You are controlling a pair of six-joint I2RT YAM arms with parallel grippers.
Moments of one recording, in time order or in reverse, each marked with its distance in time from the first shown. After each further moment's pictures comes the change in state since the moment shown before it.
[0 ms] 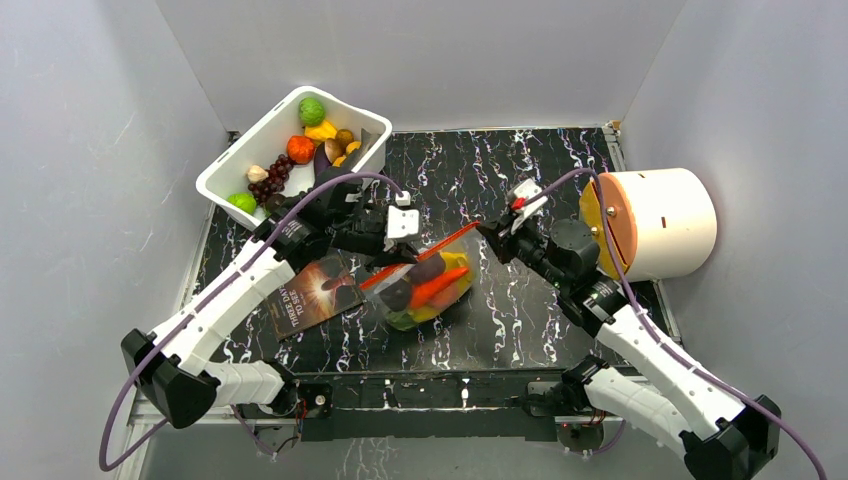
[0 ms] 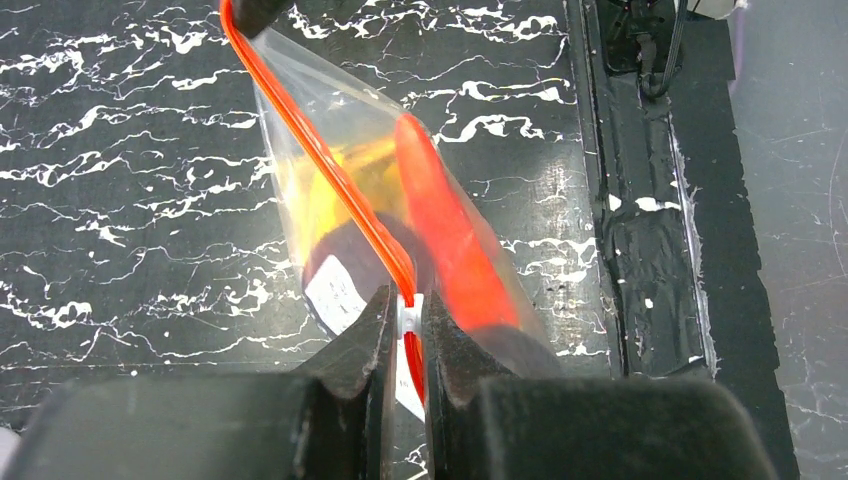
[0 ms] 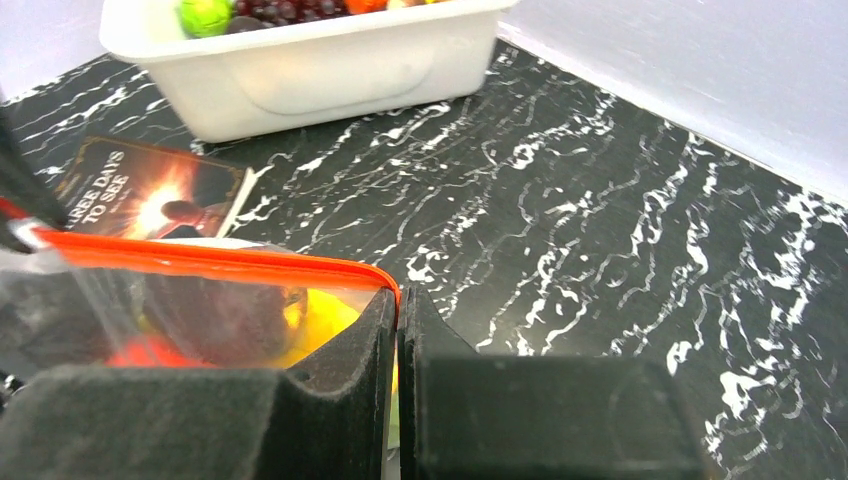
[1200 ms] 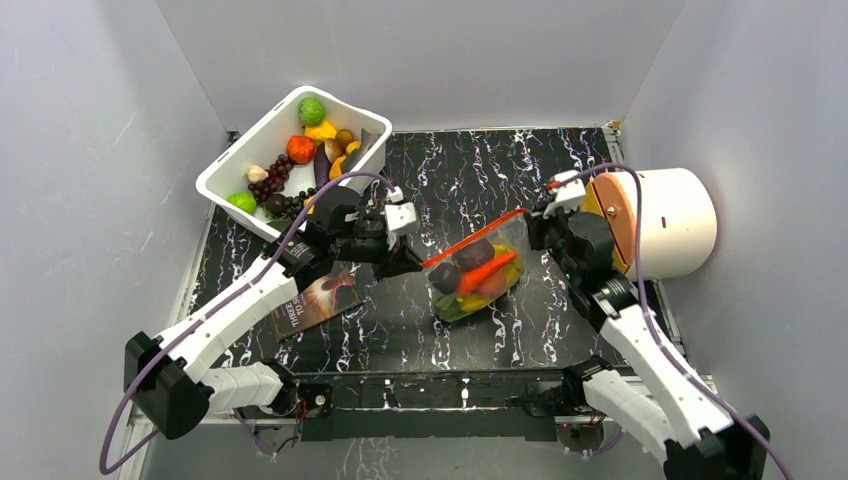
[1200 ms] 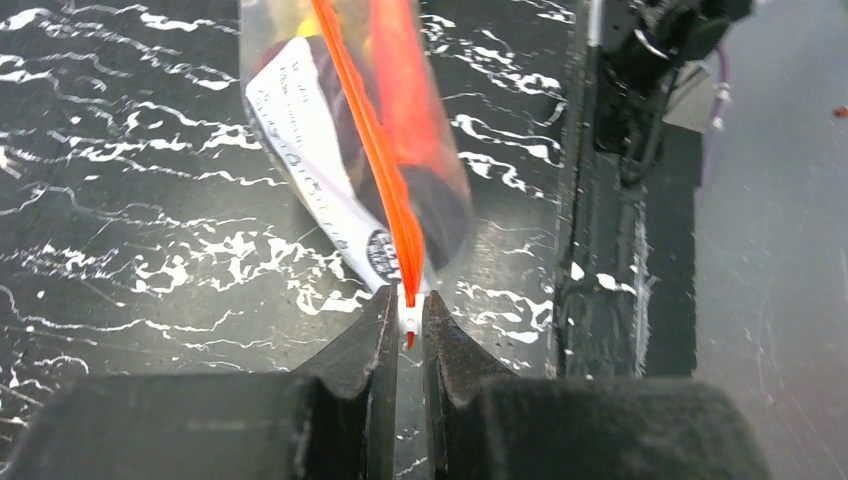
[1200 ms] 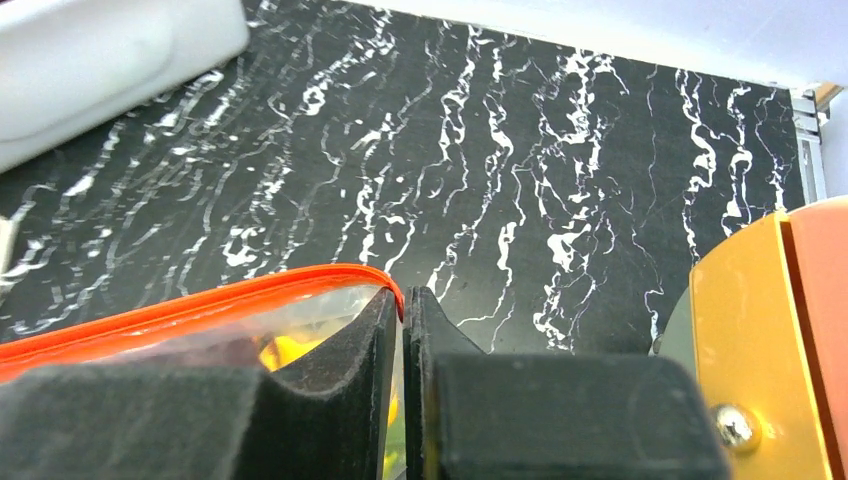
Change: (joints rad) left arm 0.000 -0.087 -0.261 0.325 -0.017 -0.373; right arm -0.237 -0.060 -0.016 -0.123 0.188 0.045
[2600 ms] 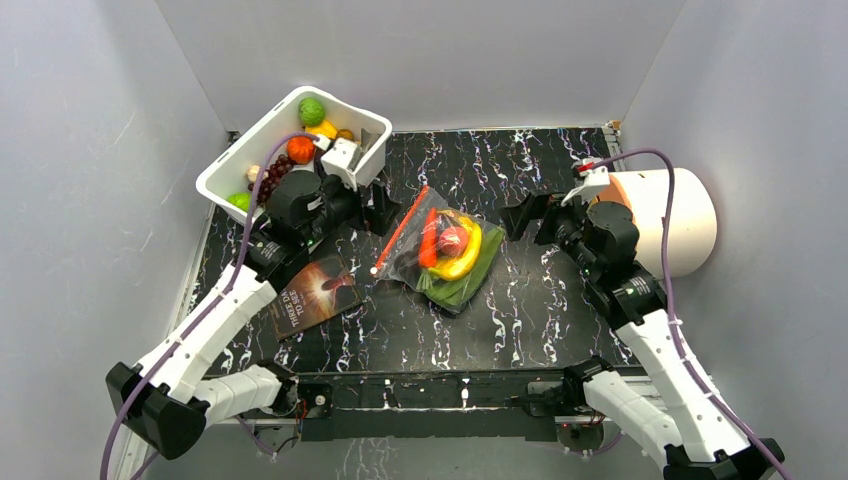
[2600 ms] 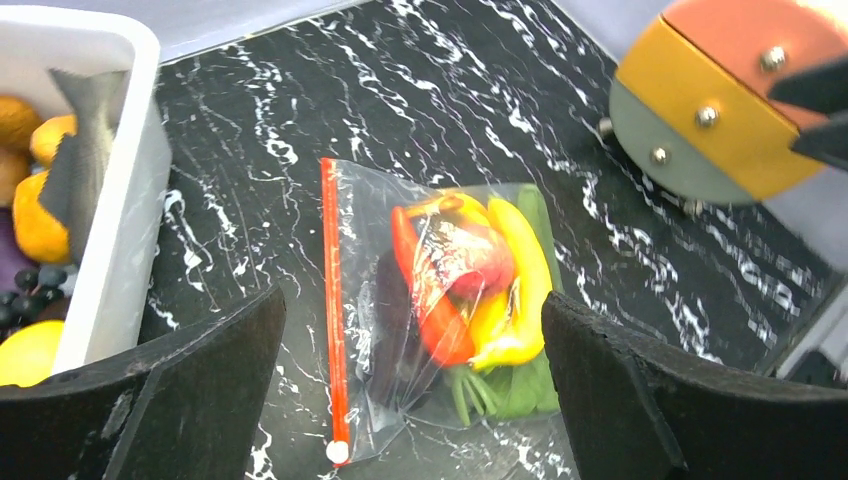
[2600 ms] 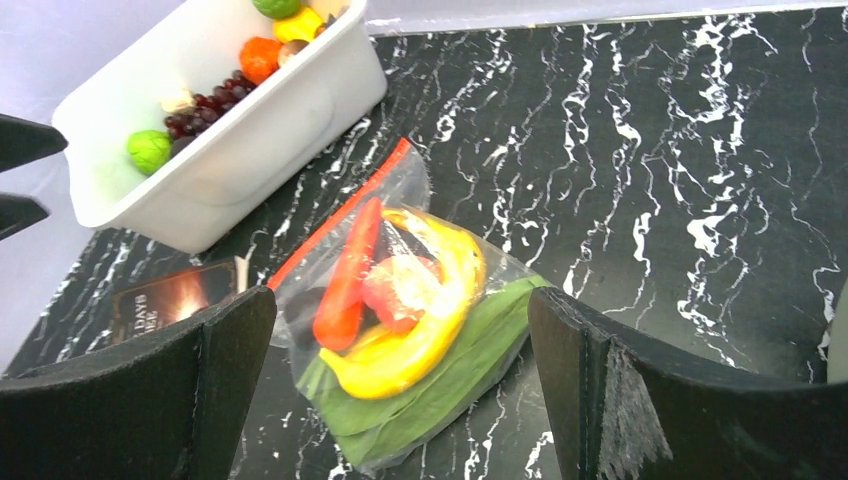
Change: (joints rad) left arm 0.109 -0.063 0.056 0.179 -0.567 -0.409; right arm -0.013 0.021 0.184 -0.171 -0.121 0.313
